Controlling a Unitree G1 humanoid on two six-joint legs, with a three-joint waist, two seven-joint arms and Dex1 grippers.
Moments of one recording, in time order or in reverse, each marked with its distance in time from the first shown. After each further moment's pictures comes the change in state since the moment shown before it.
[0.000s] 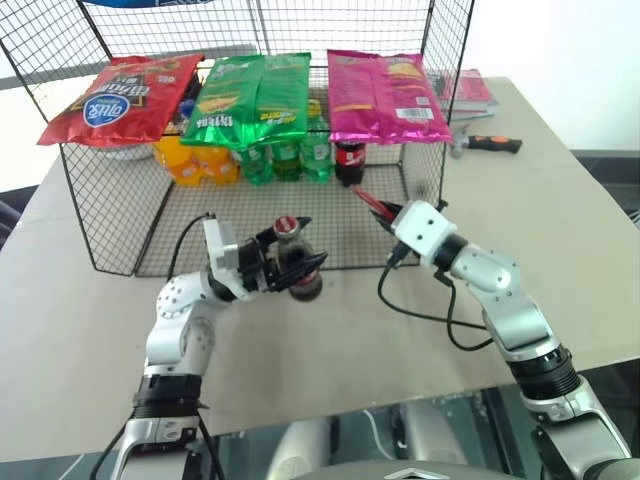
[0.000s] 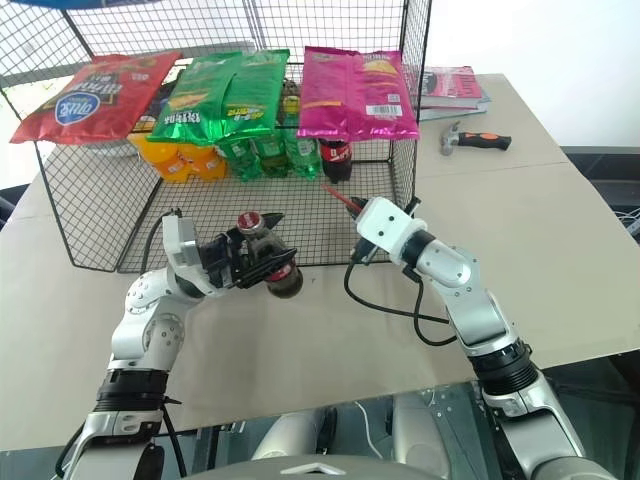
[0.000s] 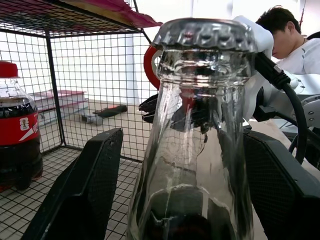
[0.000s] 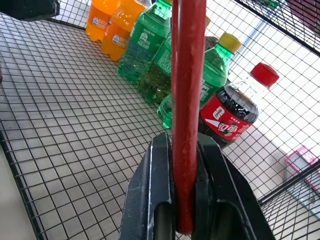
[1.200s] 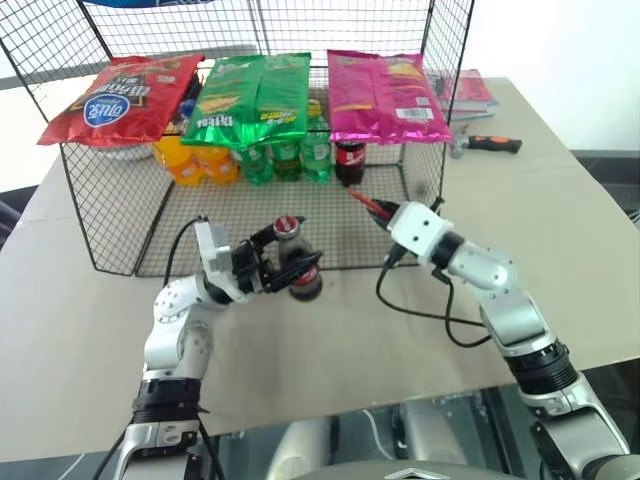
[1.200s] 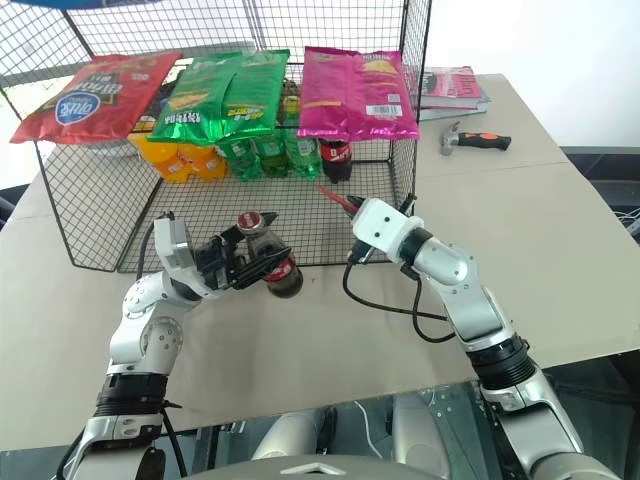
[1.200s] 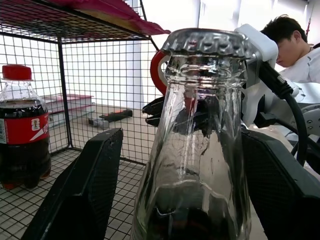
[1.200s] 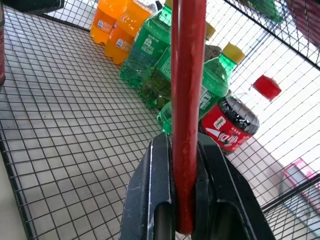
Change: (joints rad) left arm 0.019 -0.010 0.026 0.000 -0.017 -0.004 0.000; right arm -0.028 0.004 0.009 0.045 -0.033 -0.066 0.006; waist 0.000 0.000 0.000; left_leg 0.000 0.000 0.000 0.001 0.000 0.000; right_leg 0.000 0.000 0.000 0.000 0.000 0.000
